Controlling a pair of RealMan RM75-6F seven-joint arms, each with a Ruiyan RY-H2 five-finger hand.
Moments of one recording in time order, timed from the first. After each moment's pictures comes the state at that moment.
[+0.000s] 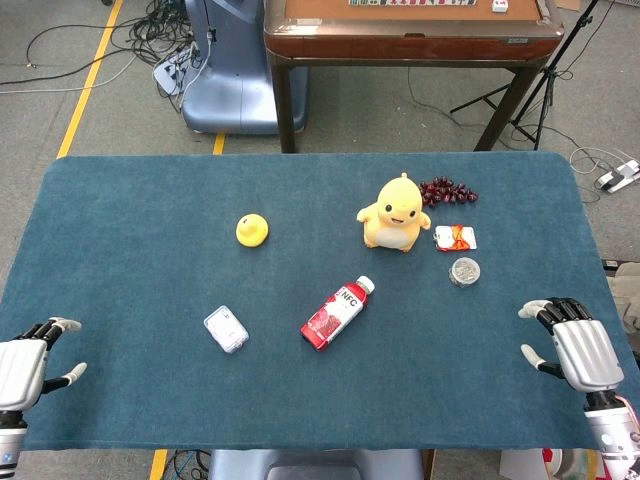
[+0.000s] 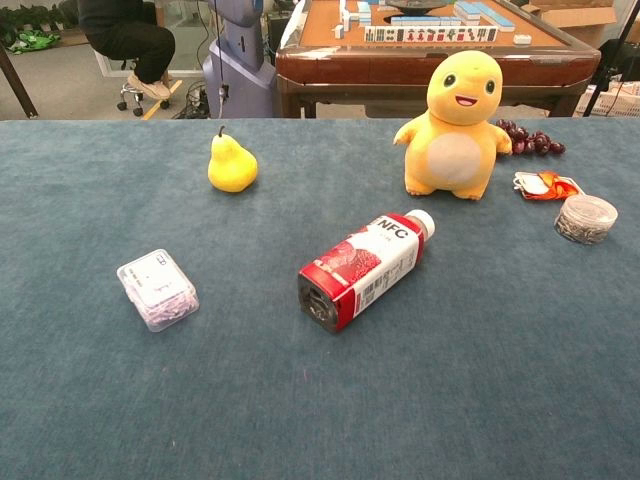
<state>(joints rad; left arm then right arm) -0.10 -1.18 -0.04 -1.54 1.49 1.50 0.09 0.11 -1.12 0.03 -1.57 -1.56 1.43 0.01</state>
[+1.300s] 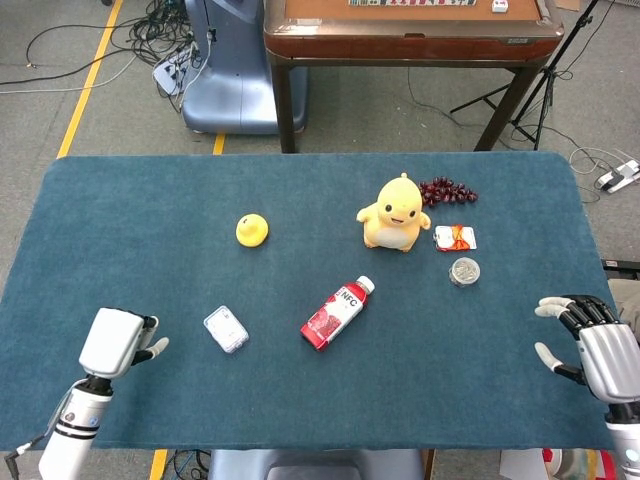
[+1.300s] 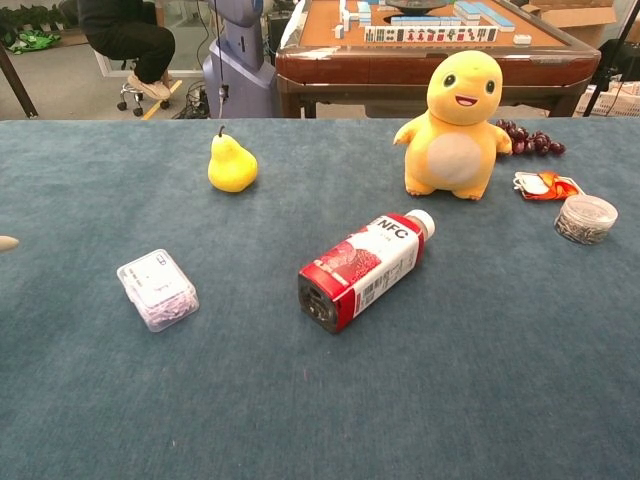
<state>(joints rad) -0.28 -1.37 -0.11 -1.57 1.62 1.40 0.30 0.07 -1.06 0.03 -1.60 -1.62 1.57 0.10</state>
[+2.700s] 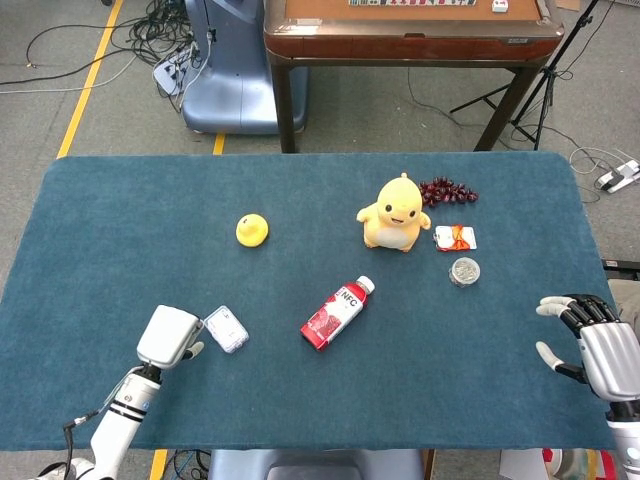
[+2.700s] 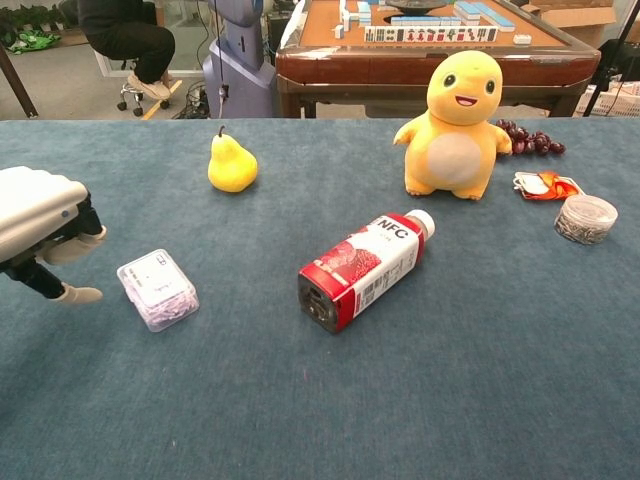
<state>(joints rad) -0.41 -1.52 -0.09 -1.52 1.47 1.23 0.53 0.07 -1.06 0.04 -1.61 -1.61 1.55 0.11</state>
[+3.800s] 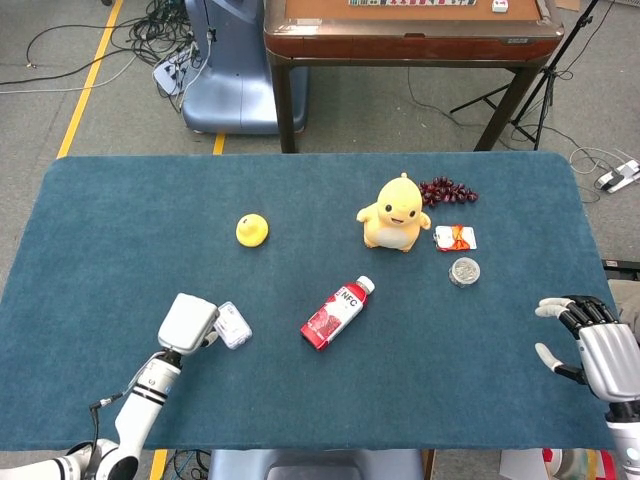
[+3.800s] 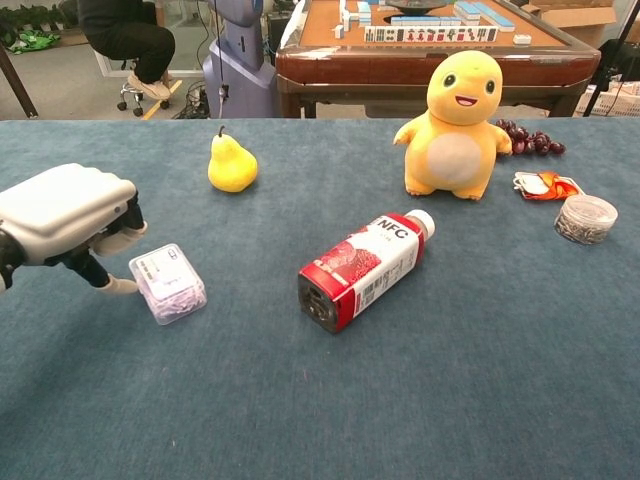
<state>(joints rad) -0.50 -1.61 -0.13 -1.45 1.38 1.17 0.61 0.07 -1.05 0.03 -1.61 -1.61 1.54 0.11</state>
